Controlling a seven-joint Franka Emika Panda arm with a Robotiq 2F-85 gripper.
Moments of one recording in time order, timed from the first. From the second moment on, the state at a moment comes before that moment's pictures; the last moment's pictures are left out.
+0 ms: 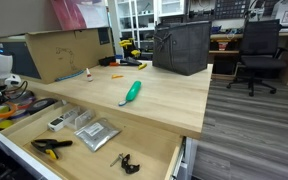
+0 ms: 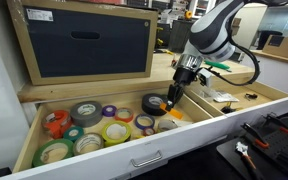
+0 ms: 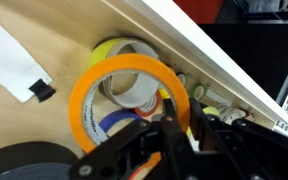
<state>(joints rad) -0.06 0.45 0.74 -2.31 0.65 2.66 -0.47</state>
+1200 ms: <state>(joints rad) 0.19 0.32 0.38 -2.40 0.22 2.53 -0.30</state>
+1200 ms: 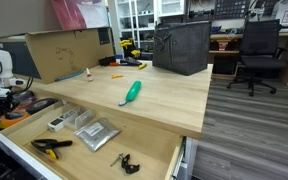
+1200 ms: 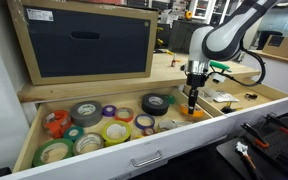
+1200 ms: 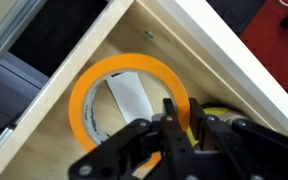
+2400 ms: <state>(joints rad) 0.29 0.39 0.34 -2.38 -0.01 2.61 -0.19</state>
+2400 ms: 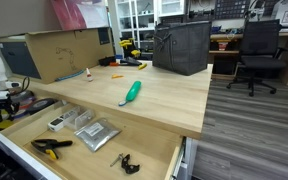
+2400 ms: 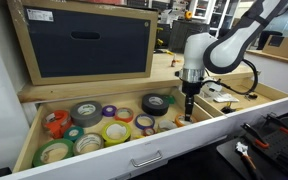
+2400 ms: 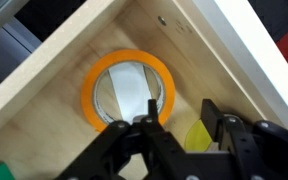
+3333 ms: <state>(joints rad) 0.29 -0.14 0.36 -2.43 0.13 2.18 -0.19</state>
